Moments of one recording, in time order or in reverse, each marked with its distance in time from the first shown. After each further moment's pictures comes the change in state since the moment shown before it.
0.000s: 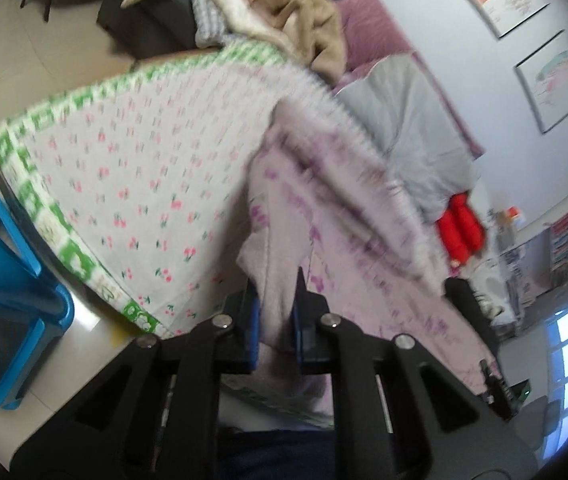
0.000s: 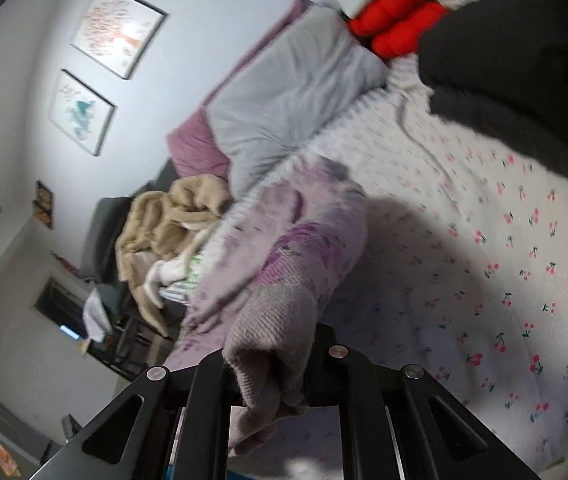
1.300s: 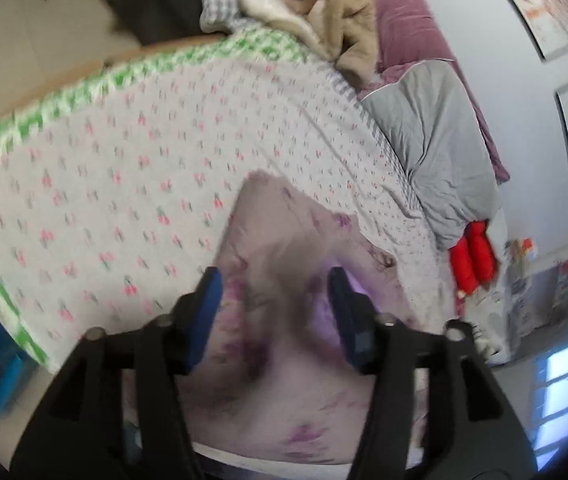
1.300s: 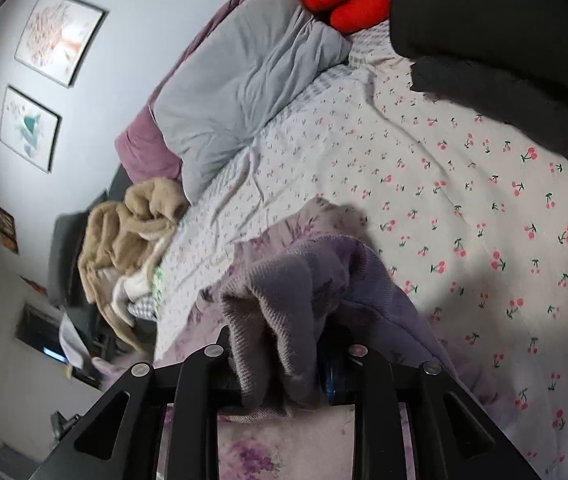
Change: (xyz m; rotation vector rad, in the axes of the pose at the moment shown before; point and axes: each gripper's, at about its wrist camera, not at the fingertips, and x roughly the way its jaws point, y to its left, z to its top) left arm 0.122 0.002 0.102 -0.063 0.085 0.076; right arm 0.114 -0.049 0.046 0.125 0.076 -0.152
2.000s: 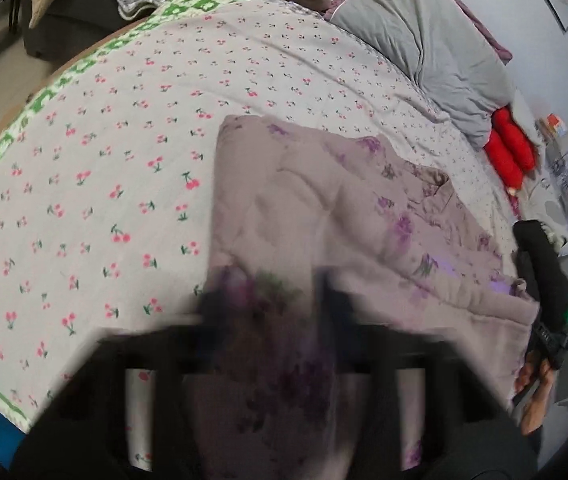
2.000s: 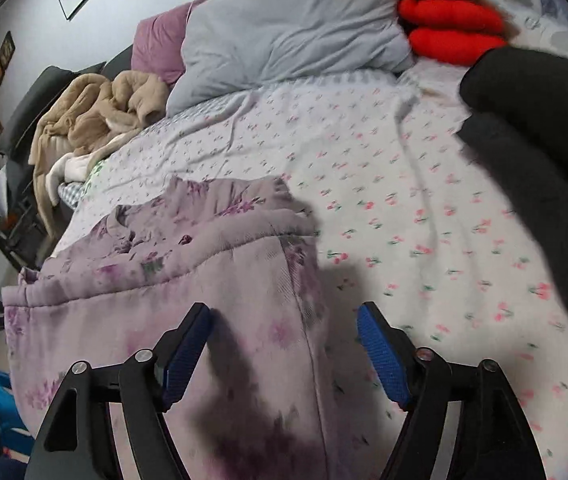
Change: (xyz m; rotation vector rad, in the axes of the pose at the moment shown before) left arm 0.105 -0.022 -0.017 0.358 0.140 0.103; right arm 0.080 -0.008 0.021 -0.499 0.165 -0.215
